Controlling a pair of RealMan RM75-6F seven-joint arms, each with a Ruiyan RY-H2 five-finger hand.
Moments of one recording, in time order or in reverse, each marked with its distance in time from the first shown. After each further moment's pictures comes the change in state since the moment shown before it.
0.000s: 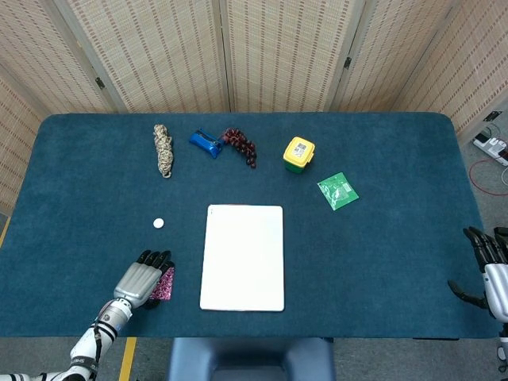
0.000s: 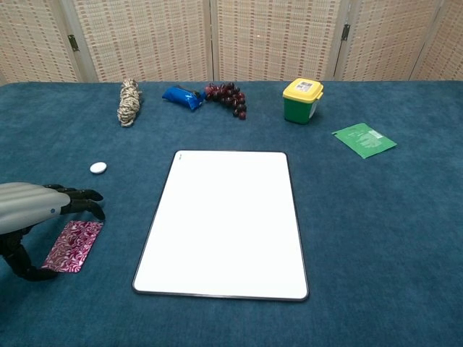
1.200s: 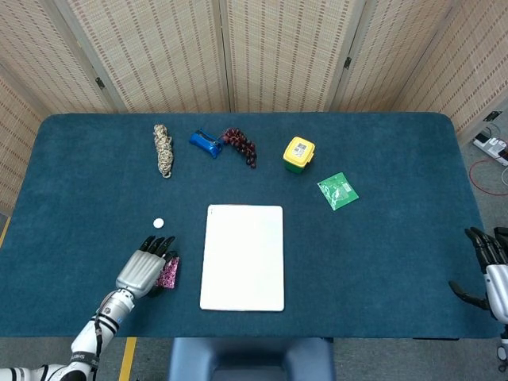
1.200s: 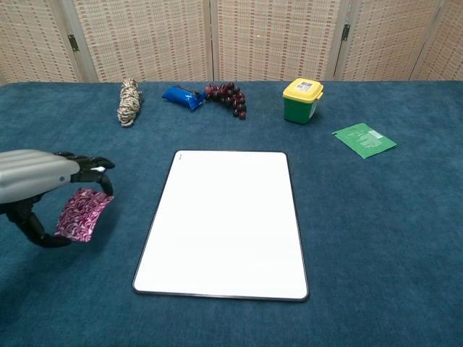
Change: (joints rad) left arm -0.051 0.020 -0.025 -0.019 0.083 0.051 -0.020; right arm -0.008 0.013 0.000 -0.018 -0.002 0.010 -0.010
